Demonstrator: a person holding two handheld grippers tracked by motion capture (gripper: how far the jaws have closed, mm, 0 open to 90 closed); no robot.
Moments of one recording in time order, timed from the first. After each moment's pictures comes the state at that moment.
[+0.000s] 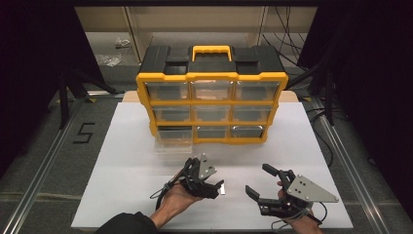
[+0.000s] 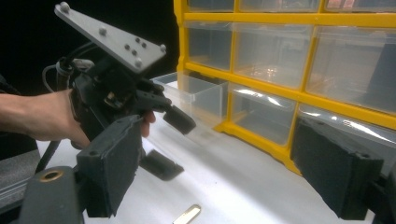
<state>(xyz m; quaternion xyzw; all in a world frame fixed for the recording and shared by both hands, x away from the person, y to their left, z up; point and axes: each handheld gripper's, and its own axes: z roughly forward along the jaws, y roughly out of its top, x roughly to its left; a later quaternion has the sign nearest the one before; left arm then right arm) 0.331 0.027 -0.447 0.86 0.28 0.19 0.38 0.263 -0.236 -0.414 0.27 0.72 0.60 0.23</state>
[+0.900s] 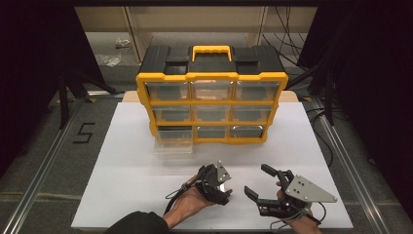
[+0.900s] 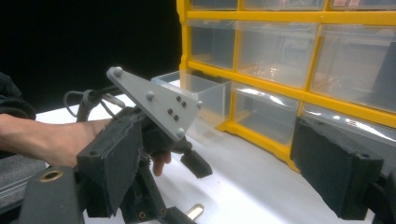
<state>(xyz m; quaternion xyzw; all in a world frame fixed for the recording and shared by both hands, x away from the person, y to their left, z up) 0.336 -0.008 -0.479 0.90 0.27 0.15 0.32 0.263 -0.234 -0.414 0.27 0.72 0.60 0.22</state>
